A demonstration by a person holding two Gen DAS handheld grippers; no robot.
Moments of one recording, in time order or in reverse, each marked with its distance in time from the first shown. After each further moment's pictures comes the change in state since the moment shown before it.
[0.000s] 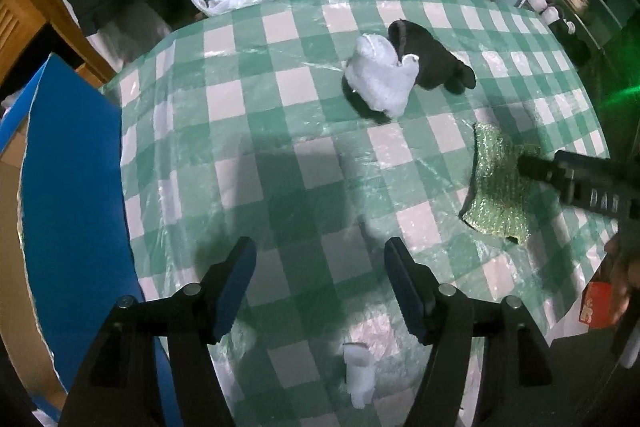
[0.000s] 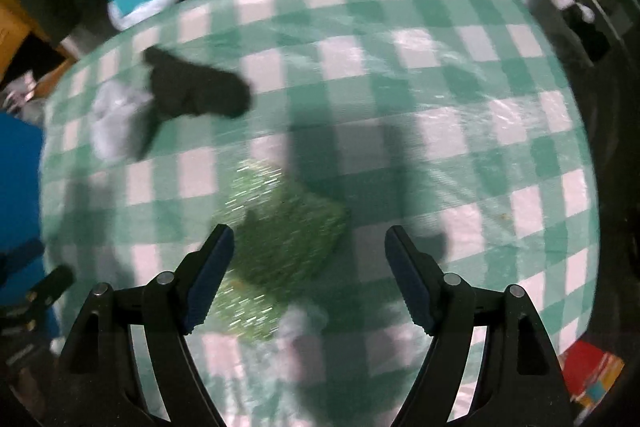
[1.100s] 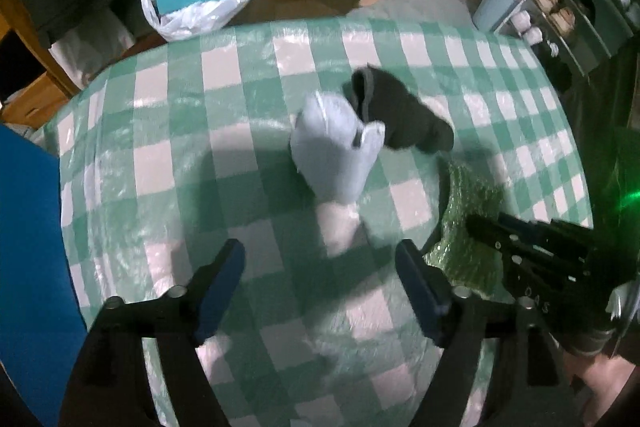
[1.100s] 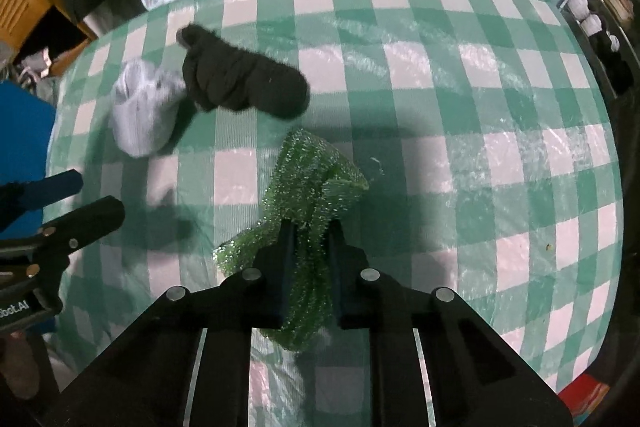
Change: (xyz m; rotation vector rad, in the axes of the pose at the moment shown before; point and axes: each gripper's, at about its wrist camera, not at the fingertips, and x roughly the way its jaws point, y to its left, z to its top) left arm 0.025 -0.019 0.057 -0.035 -0.032 -0.130; right arm 0.027 0.063 0.026 -0.063 -0.023 0.032
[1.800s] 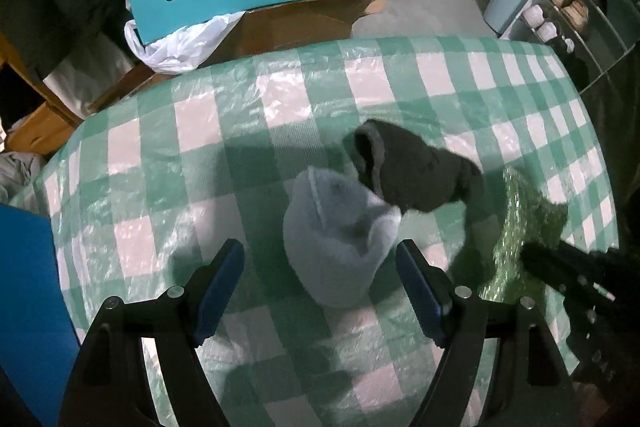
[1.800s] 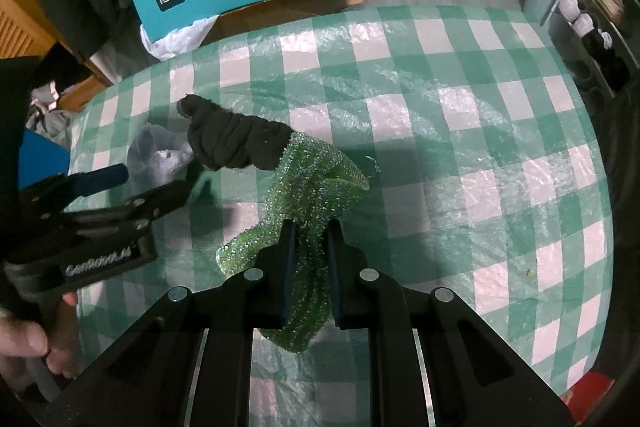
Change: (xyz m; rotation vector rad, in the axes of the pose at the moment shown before) left arm 0.034 -0.010 0.044 0.045 -0.013 0.065; right arm -0.031 -0.022 -0.004 0.042 -0.084 0.030
